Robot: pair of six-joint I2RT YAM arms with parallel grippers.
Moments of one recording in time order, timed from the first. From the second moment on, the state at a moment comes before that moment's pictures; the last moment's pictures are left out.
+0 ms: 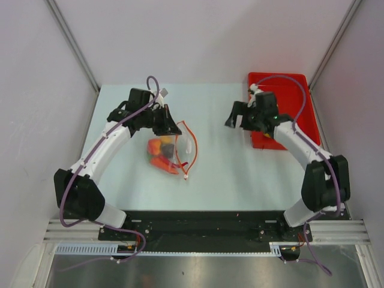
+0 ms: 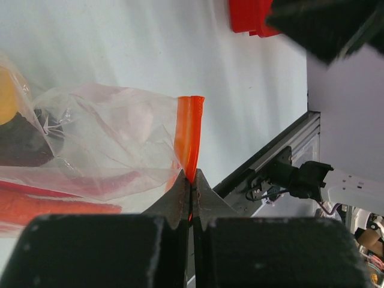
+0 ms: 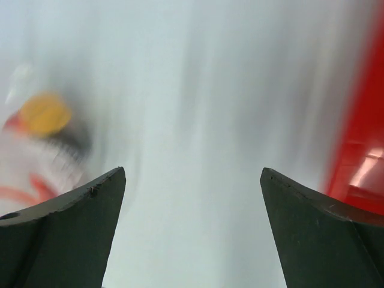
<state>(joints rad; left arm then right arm) -0.32 1.47 1.35 -0.68 0.56 -0.47 0.23 1.61 1.26 -0.36 -0.22 0.40</state>
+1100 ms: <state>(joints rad) -0.34 1.46 1.44 -0.82 0.35 -0.42 0.66 1.73 1.16 -0.04 -0.49 0.69</state>
